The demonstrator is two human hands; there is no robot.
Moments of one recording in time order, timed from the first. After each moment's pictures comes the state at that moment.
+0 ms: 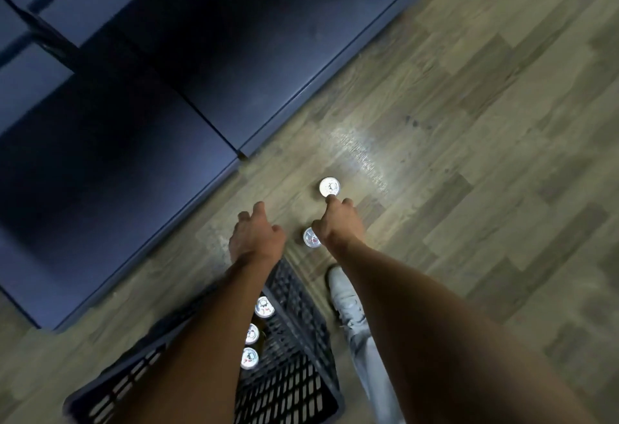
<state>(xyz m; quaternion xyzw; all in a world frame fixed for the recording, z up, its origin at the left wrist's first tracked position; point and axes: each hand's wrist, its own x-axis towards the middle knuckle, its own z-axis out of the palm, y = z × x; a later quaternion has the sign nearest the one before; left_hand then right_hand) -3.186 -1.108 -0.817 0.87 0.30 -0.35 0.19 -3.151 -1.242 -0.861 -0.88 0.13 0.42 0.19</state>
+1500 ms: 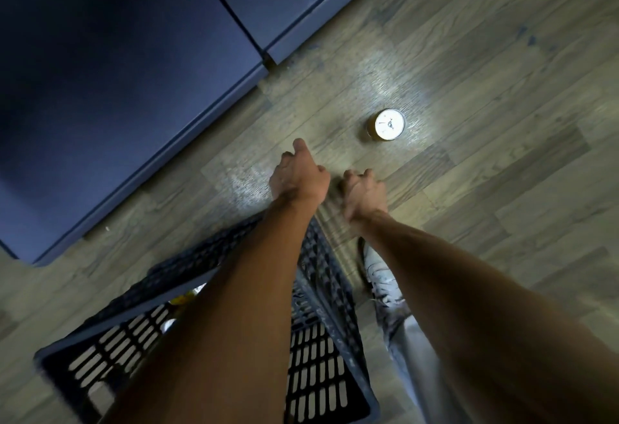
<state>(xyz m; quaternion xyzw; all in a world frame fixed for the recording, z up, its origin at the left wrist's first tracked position) -3.205 -1.096 -1.003 0.86 0.31 -0.37 0.19 -3.222 -1.217 -1.070 -0.88 -0.06 0.46 0.07</state>
